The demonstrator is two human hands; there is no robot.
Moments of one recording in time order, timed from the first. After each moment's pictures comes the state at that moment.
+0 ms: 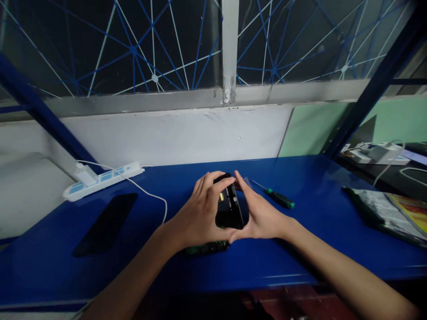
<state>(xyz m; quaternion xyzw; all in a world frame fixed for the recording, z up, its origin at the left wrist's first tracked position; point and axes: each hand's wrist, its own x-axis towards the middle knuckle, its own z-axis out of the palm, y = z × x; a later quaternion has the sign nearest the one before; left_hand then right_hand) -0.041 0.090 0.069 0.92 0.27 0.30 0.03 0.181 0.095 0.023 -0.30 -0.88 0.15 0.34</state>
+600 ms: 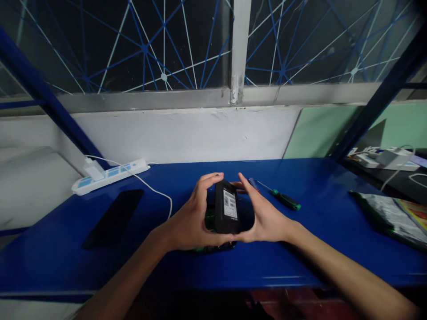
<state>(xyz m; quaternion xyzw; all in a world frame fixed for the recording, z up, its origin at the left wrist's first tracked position) -0.070 0.080 0.066 0.88 0.29 0.32 0.19 0.175 0.091 0.019 -0.31 -0.87 0.18 0.35</state>
